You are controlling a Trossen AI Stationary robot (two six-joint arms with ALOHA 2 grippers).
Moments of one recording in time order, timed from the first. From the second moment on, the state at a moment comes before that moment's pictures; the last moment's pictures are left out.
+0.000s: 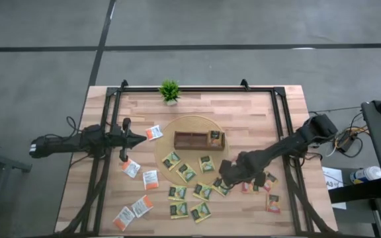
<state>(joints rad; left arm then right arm) 0.04 0.02 0.01 0.02 -0.02 -0.13 0.42 1.70 1.12 -0.95 -0.03 2.36</state>
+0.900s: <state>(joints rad) 0.04 0.02 0.01 0.02 -0.02 -0.13 0.40 1.46 1.09 -1.04 0.08 2.33</state>
